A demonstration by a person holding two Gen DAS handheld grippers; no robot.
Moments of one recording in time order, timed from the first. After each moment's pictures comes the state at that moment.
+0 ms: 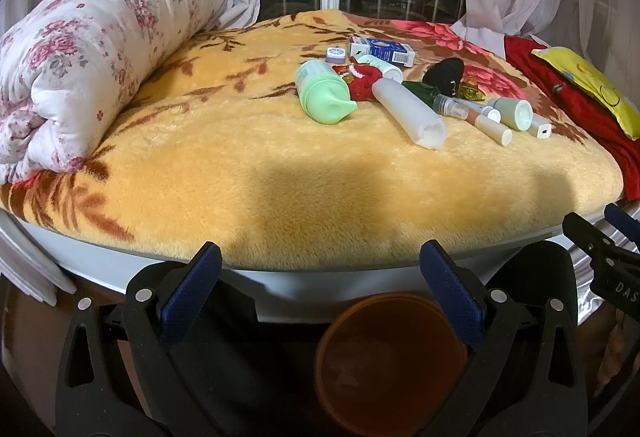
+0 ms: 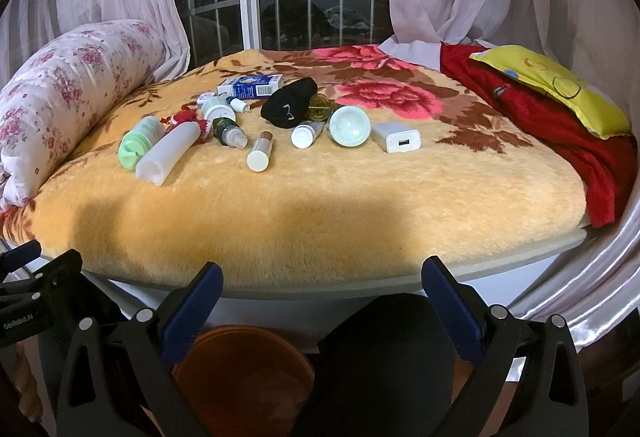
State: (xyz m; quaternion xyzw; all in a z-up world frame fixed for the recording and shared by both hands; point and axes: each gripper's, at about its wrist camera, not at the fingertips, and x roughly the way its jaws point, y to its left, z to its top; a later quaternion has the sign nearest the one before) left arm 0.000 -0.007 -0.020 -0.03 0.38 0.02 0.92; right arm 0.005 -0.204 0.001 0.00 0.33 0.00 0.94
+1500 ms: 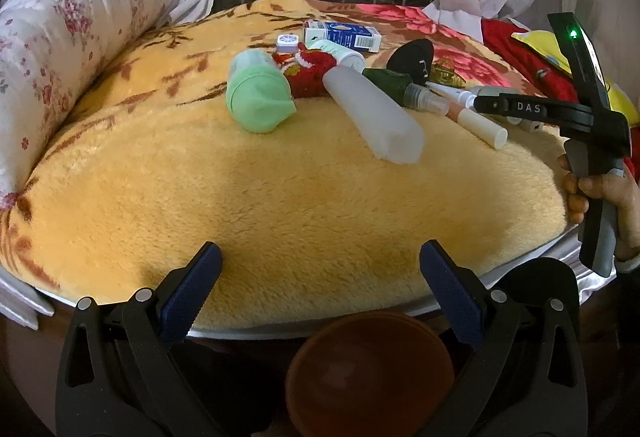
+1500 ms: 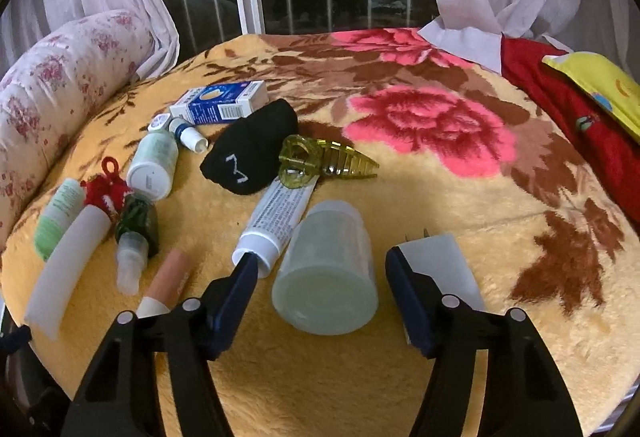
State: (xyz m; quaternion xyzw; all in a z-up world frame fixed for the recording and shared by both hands) left arm 0.054 -0.034 -0.037 -0.02 0.40 -0.04 0.92; right arm 0.202 -0.239 -0.004 -0.01 0.38 0.07 0.92
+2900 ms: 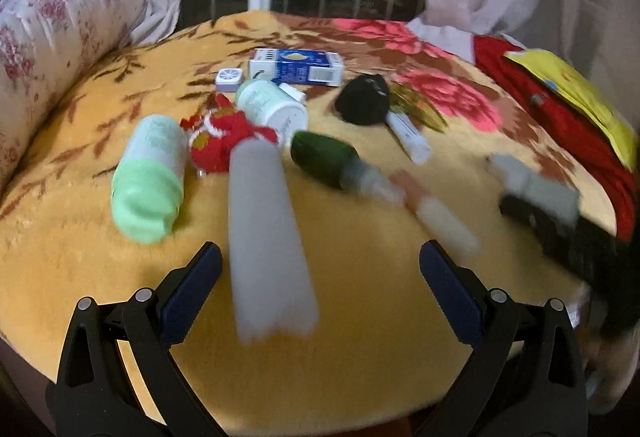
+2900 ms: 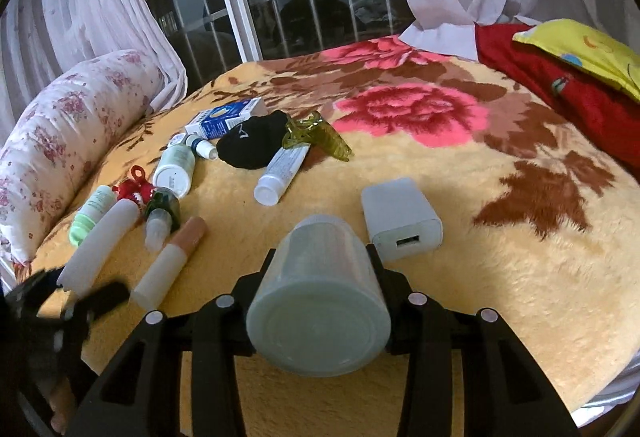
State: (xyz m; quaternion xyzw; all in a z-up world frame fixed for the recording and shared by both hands) left arm 0.144 -0.087 -0.020 -0.05 0.39 -0.05 0.92; right arm 0.153 -0.279 -0.010 0.06 0.34 0.10 0.93
